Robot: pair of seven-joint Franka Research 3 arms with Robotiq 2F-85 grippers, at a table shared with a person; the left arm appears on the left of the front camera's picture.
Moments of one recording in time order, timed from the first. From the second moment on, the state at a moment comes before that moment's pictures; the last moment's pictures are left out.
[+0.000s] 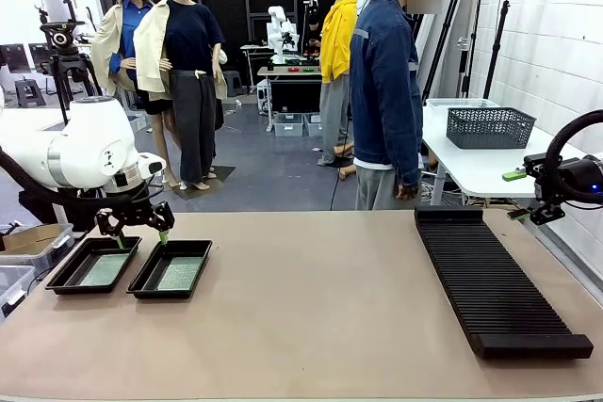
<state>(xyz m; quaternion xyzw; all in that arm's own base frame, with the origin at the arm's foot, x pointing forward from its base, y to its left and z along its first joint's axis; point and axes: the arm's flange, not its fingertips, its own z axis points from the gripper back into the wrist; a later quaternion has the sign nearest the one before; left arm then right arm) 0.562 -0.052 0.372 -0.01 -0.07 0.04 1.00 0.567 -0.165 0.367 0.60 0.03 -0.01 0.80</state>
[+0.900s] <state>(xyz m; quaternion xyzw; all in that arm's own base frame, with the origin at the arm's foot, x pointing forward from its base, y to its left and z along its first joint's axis) 0.562 -0.052 0.373 -0.01 -0.07 0.04 1.00 0.567 -0.165 0.367 0.60 0.03 -0.01 0.80</state>
